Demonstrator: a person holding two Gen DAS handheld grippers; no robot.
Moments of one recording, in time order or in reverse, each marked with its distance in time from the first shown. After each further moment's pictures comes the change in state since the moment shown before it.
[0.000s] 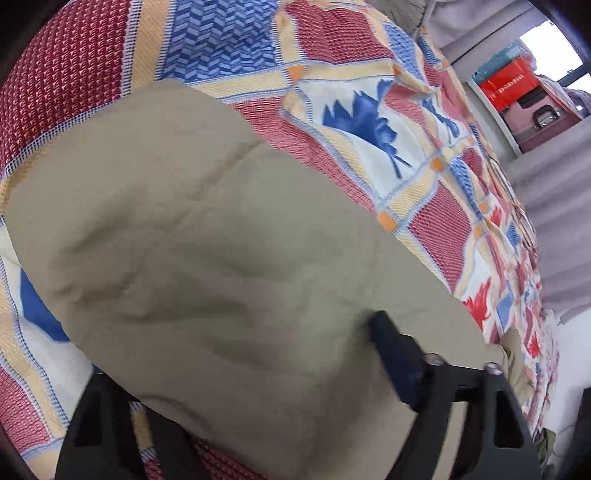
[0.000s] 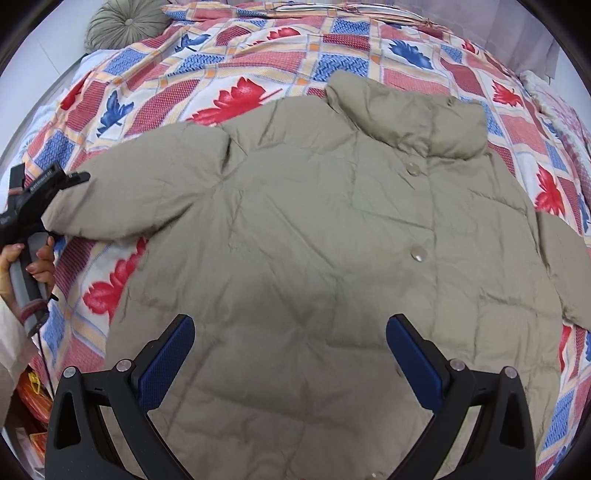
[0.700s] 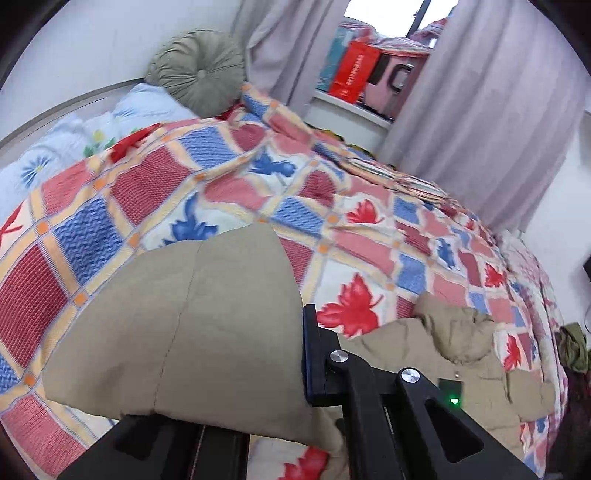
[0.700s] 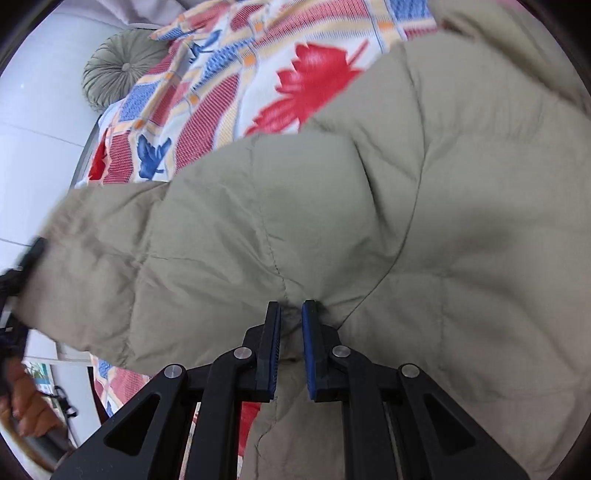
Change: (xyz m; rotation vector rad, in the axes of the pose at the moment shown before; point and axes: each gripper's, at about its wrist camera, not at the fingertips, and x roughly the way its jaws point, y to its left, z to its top) left arm -0.143 -0.157 -0.036 0.527 -0.223 -0.185; right arm 0.129 0.058 0.062 0.264 0.087 0.455
